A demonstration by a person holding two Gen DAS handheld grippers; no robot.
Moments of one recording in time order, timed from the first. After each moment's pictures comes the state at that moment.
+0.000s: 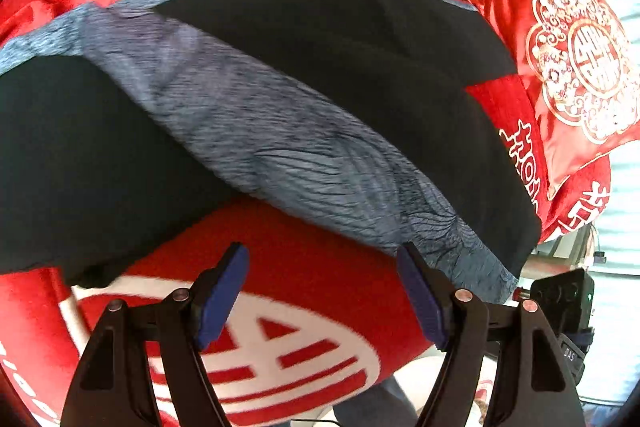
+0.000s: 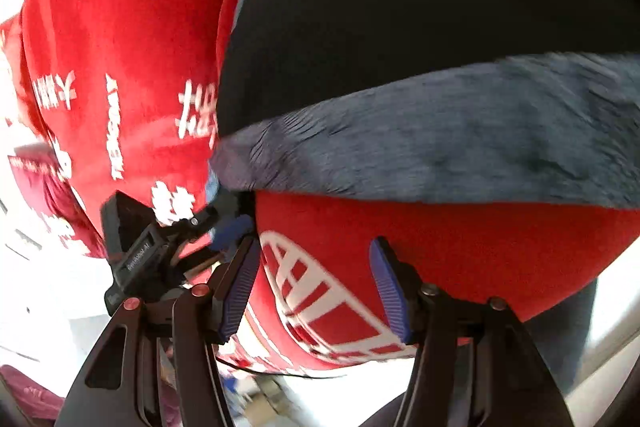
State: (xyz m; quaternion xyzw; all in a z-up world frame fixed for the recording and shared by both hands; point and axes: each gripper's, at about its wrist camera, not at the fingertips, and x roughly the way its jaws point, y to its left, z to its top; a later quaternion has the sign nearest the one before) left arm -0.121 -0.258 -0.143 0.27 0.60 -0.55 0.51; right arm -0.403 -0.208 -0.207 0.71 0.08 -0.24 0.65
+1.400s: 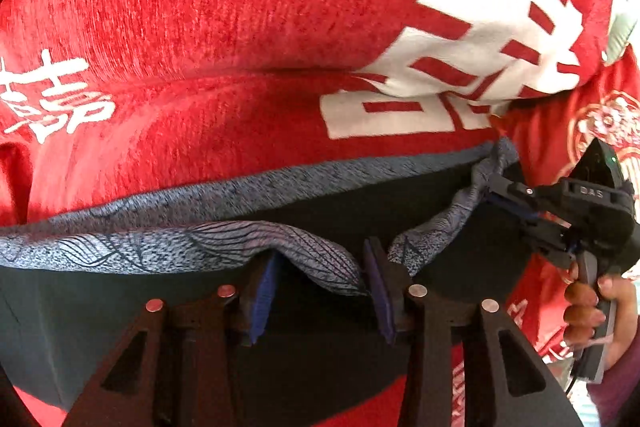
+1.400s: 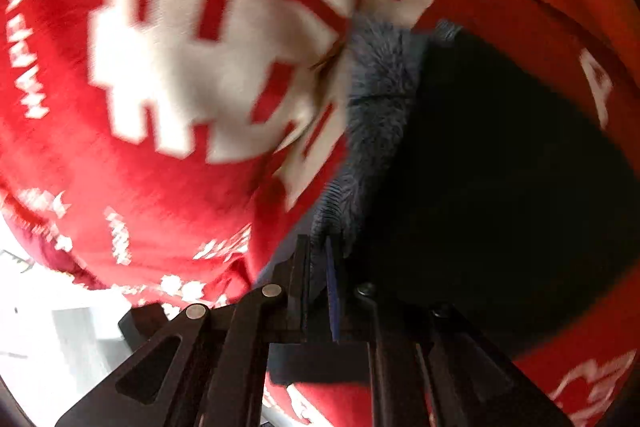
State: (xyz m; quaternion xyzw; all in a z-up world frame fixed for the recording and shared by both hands) left arm -0.121 -0.448 -0.103 0.22 0.54 -0.54 0.61; right arm -0.396 -0.550 -0.132 0.67 0.17 -0.25 0.68
